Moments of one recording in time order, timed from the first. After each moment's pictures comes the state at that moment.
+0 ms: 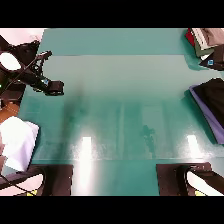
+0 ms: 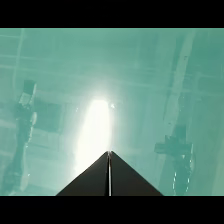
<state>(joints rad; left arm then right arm) -0.05 -1.29 1.30 1.22 -1.31 -1.44 -0.06 -1.07 1.70 -1.23 1.60 1.63</state>
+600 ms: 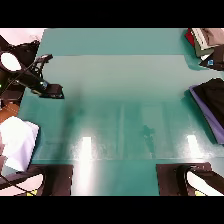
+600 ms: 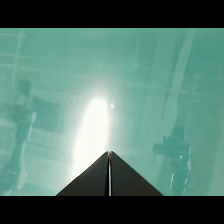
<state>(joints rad) -0.05 -1.29 1.30 1.39 -1.46 -1.47 -0.06 -1.07 1.70 -1.23 1.59 1.61</state>
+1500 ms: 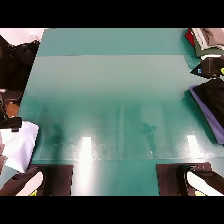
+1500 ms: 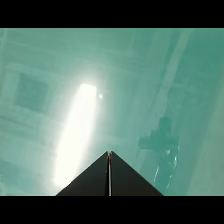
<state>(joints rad) 0.17 -0.94 0.88 1.97 -1.57 -1.71 -0.06 -1.07 1.56 -1.23 1.52 1.45</state>
